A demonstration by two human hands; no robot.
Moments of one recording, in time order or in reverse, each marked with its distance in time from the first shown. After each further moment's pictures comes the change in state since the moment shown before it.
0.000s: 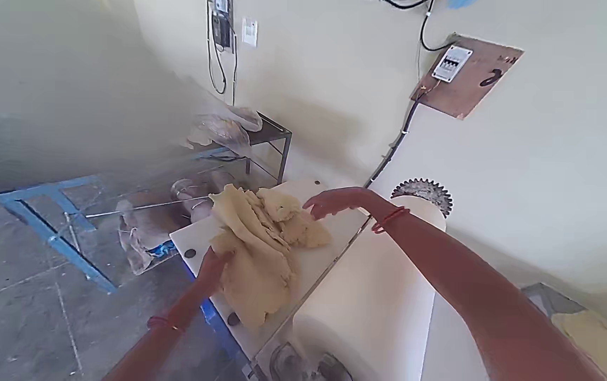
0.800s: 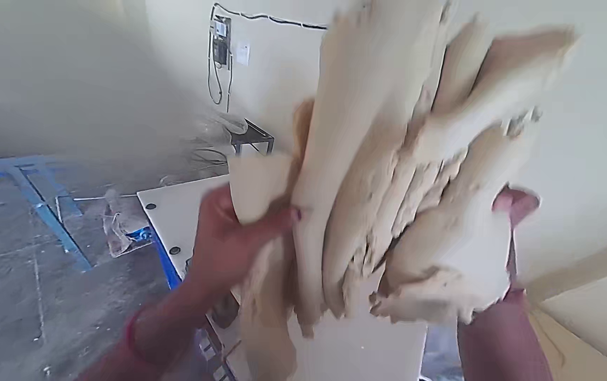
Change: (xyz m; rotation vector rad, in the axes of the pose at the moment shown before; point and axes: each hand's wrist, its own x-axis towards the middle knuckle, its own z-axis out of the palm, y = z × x) left_hand -0.388 0.190 0.222 -0.152 -0.197 0.903; right_hand -0.438 0.100 0.170 0.504 1.455 -0.820
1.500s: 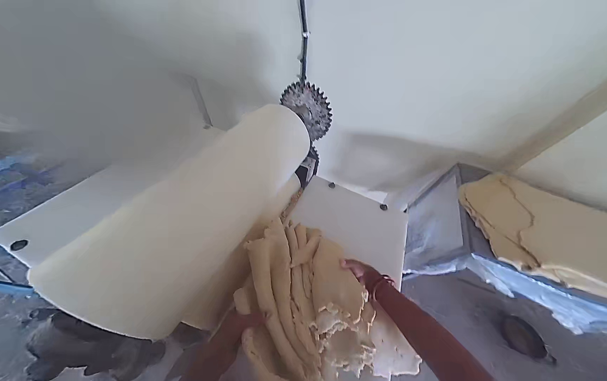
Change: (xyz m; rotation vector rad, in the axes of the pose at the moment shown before) left_hand -0.194 -0.223 0.038 0.056 -0.197 -1.549; right_hand -0.291 0.186 -0.046 0.510 -0.071 1.725
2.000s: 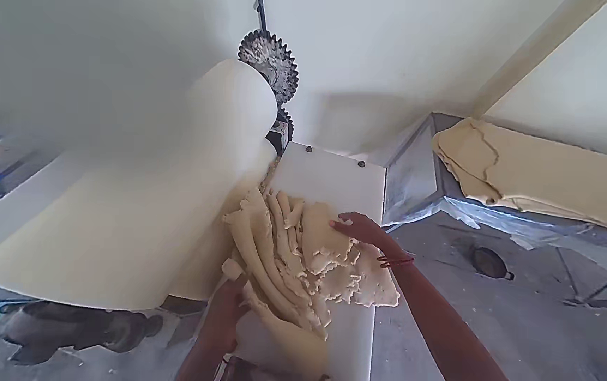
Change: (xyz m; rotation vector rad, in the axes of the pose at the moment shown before) left_hand -0.040 0.011 0.024 0.075 0.145 0.047; right_hand -0.029 0.006 -0.039 -0.927 0.420 -0.147
